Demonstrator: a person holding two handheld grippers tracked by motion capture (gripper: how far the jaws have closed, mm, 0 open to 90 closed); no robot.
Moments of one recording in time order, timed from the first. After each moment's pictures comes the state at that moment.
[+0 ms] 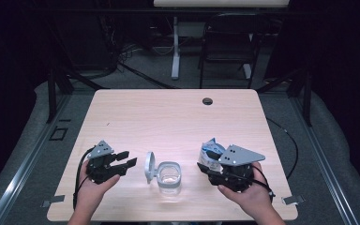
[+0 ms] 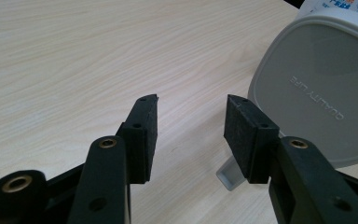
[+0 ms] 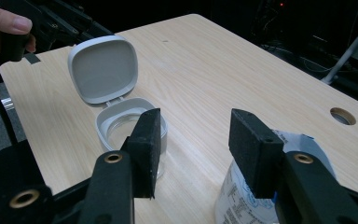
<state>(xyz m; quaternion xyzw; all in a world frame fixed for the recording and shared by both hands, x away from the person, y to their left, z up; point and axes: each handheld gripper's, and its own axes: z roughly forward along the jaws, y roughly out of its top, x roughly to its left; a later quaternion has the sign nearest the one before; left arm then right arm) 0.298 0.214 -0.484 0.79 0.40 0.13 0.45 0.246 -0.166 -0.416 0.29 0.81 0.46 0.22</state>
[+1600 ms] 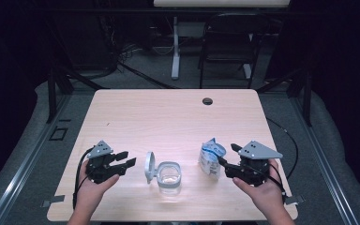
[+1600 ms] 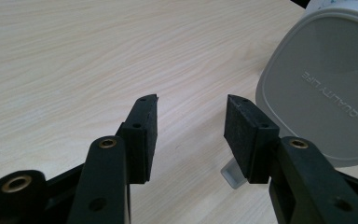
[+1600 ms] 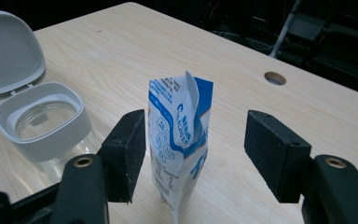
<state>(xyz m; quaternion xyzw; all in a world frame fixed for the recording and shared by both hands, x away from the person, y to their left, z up) 0.300 0.217 -0.488 0.79 0.40 0.13 0.44 0.264 -0.211 -0.440 0.38 0.77 0.44 0.26</state>
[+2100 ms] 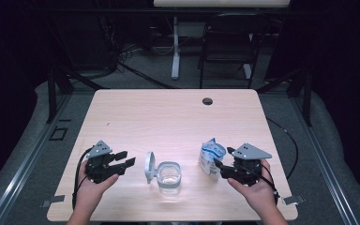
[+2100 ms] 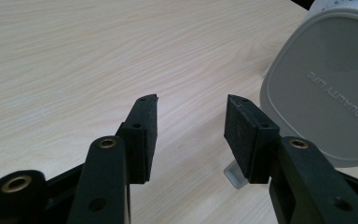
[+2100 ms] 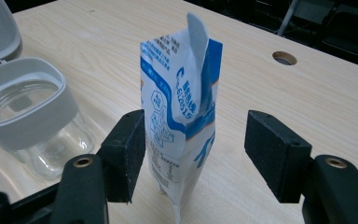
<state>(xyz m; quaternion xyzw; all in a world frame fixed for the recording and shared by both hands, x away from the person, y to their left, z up) 0.301 0.219 -0.489 0.79 0.41 0.13 0.44 0.277 -0.205 -0.471 0.39 0.78 0.42 0.25</state>
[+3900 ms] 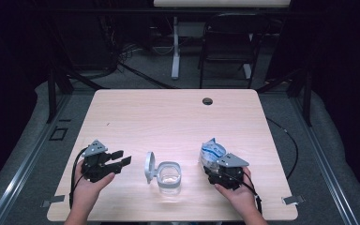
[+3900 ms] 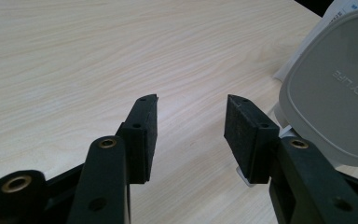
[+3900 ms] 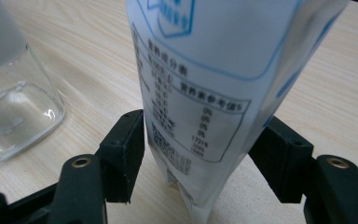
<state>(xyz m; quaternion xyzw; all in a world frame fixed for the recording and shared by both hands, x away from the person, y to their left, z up) 0.304 0.231 -0.492 0.78 0.42 0.13 0.44 0.296 -0.184 -0.553 0.40 0.79 0.40 0.24</state>
